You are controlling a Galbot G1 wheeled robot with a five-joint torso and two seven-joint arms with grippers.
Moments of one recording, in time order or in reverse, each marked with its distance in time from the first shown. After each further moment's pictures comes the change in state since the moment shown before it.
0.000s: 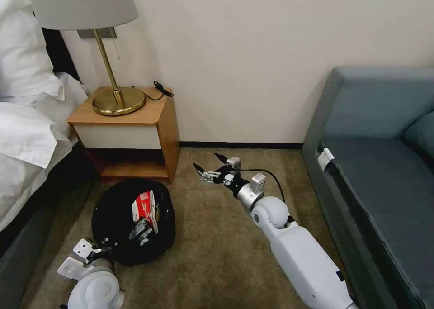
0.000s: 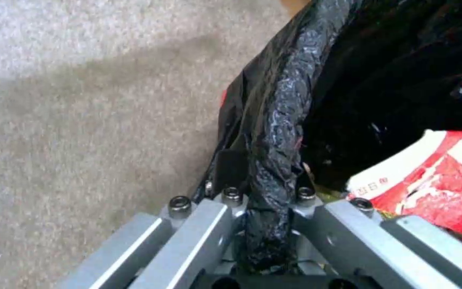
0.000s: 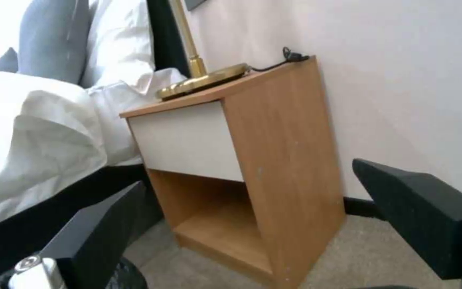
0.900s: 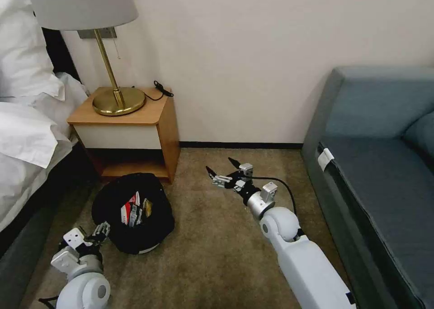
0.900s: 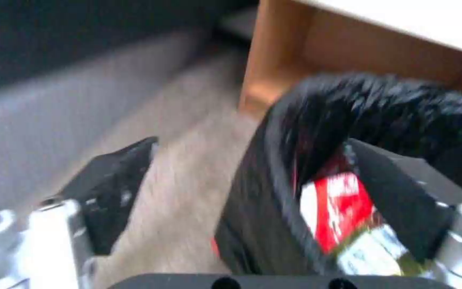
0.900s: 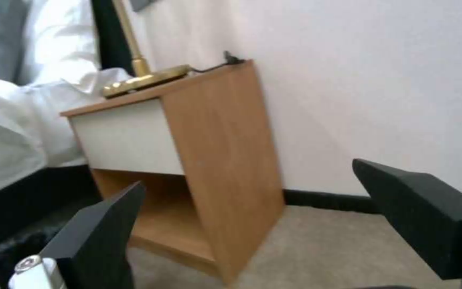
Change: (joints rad) left arm 0.021 0.056 -0.038 0.039 0.546 -0.105 0.267; right arm -0.114 0.001 0.114 0.068 -0.087 -0.003 0.067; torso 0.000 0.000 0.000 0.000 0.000
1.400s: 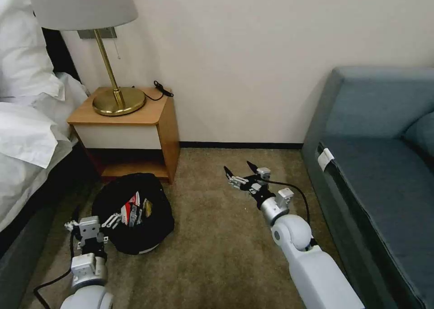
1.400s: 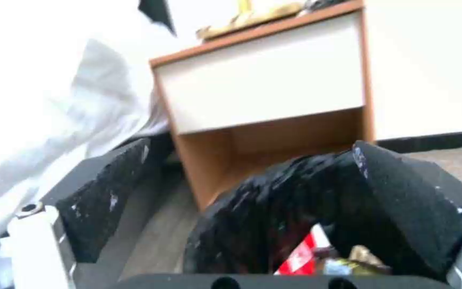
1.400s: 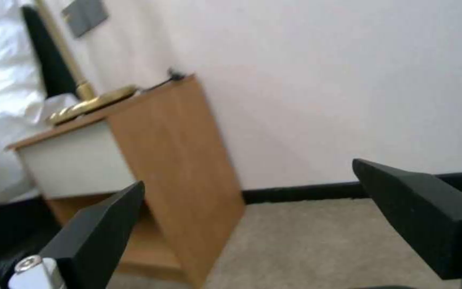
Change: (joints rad) left arm 0.077 -0.039 0.038 -0.044 0.536 -0.258 0.227; right arm -0.130 0.008 0.106 0.095 0.055 -0.001 0.086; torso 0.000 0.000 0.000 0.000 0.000
